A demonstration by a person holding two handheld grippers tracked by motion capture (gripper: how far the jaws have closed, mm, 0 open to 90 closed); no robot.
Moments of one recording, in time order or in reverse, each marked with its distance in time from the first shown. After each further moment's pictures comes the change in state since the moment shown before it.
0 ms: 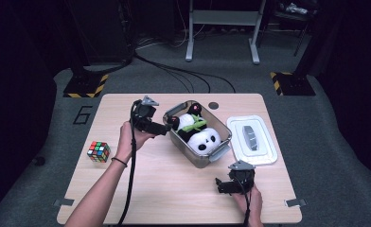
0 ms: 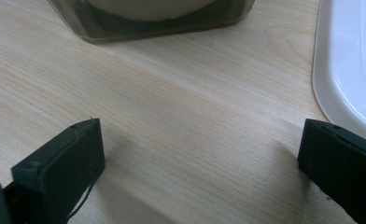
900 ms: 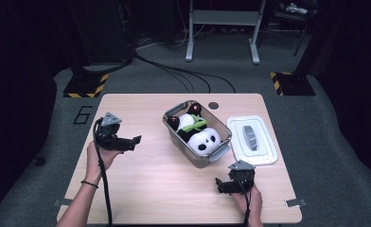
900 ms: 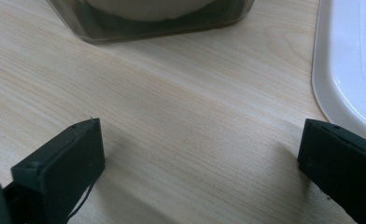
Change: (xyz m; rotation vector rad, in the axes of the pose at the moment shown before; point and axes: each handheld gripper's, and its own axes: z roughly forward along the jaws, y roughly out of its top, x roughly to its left) left arm 0.046 -0.087 -0.055 -0.073 0.142 -0.102; right arm 0.000 0.000 0.000 0.001 0.001 0.003
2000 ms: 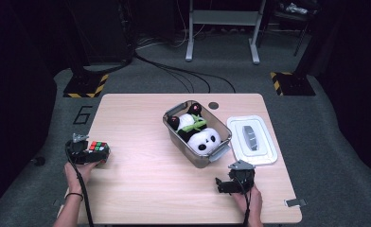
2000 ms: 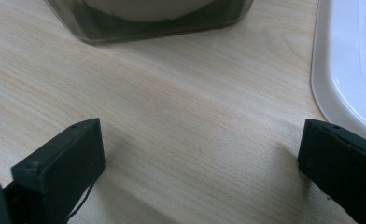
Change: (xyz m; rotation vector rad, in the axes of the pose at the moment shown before) left arm 0.100 -0.118 0.029 0.073 0.250 -0.290; right arm -0.001 0.000 0.000 0.000 0.000 -0.002
